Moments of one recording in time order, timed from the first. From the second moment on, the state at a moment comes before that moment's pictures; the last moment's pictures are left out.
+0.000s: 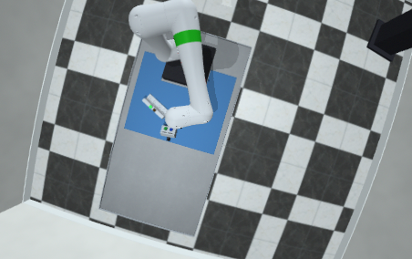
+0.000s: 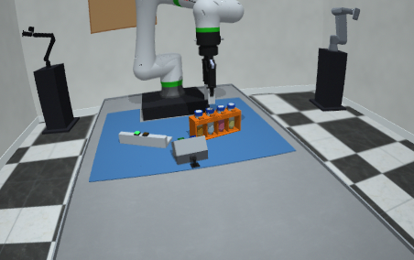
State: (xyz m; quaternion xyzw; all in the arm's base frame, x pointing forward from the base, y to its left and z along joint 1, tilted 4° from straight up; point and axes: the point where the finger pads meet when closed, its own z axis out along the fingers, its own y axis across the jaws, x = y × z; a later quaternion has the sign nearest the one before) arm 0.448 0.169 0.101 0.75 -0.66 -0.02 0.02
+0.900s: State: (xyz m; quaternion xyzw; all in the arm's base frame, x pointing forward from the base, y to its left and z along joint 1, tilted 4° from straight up) arm 0.466 0.121 0.085 0.89 -0.45 -0.02 0.02
